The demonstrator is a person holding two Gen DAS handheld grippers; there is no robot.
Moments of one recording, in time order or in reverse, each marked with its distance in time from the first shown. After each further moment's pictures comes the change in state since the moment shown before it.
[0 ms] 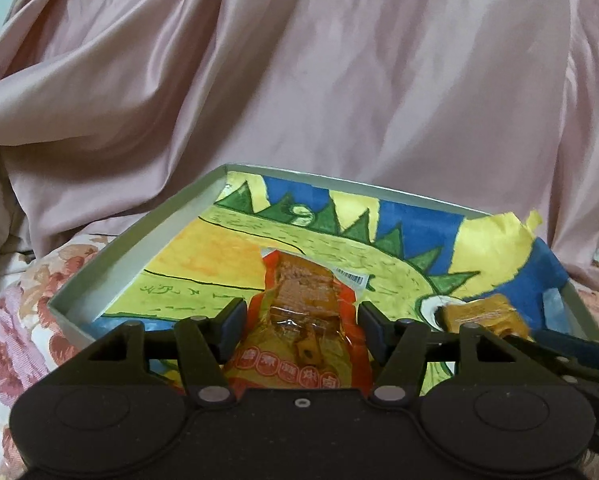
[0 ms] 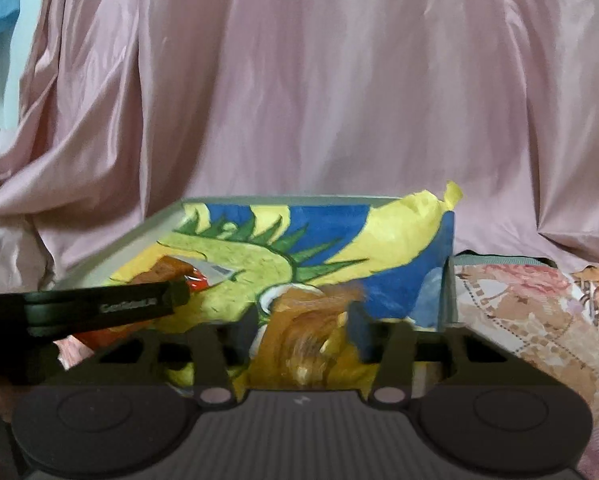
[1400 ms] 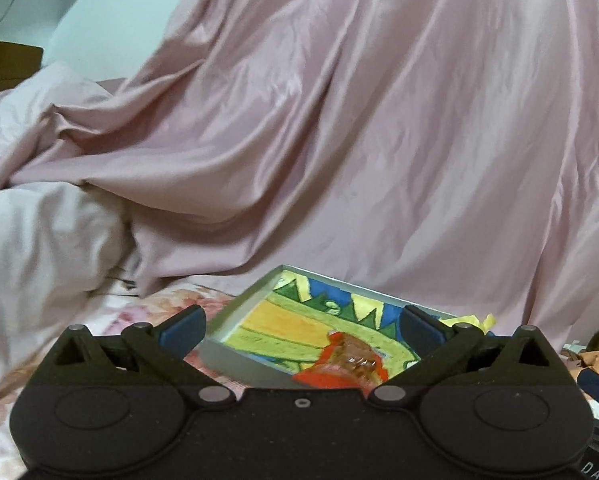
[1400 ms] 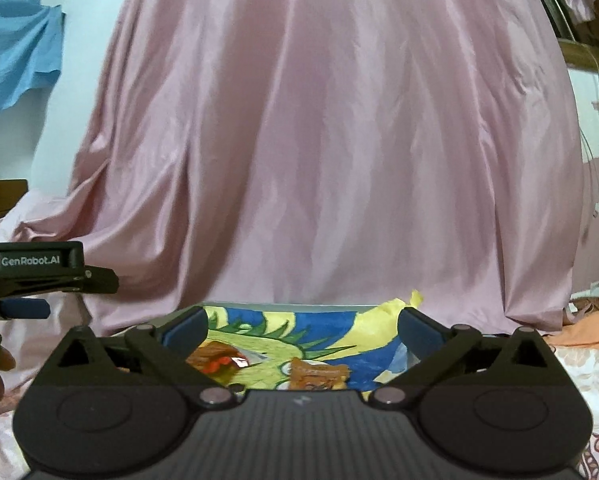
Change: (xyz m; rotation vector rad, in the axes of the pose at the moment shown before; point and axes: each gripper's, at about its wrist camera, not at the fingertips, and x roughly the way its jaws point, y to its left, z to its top) left arm -0.165 0.048 -0.018 -0.169 -0.292 0.041; right arm -0.120 0.028 -0.014 -0.061 -0.379 0.004
